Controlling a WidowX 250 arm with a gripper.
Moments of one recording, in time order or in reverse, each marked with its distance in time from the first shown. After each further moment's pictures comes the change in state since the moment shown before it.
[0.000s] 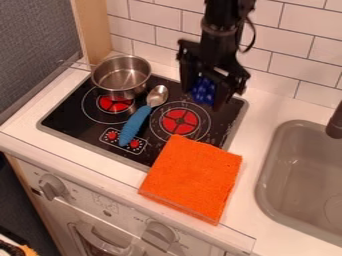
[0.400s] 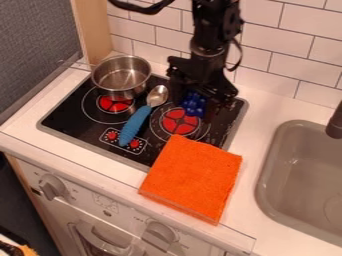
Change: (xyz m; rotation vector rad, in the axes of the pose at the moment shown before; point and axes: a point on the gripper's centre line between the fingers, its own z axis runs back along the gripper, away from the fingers) arm -0.010 0.012 -0.022 0.024 -0.025 0.071
